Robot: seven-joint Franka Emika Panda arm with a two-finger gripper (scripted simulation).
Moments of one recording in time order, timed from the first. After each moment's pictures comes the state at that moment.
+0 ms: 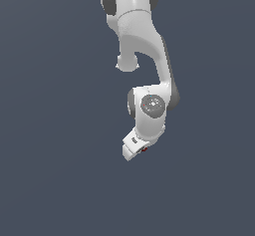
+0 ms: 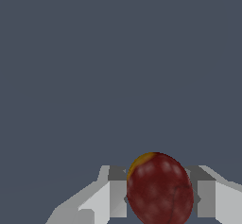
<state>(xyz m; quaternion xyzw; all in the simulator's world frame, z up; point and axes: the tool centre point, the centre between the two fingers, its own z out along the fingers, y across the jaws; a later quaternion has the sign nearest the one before) 0.082 0.070 0.056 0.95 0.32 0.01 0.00</state>
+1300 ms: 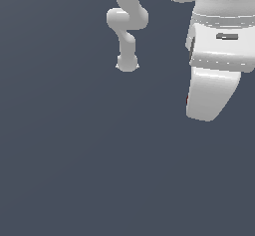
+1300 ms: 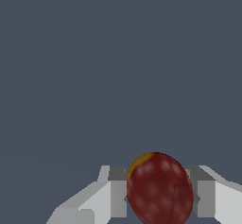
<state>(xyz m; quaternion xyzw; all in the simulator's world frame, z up) 0.110 0.148 0.392 0.83 0.55 0.07 0.00</state>
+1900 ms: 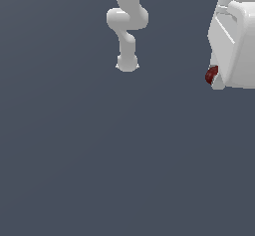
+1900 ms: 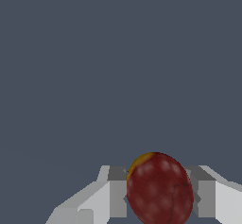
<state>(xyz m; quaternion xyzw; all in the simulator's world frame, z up) 0.107 0.162 0.455 0.80 0.59 0.08 0.00</state>
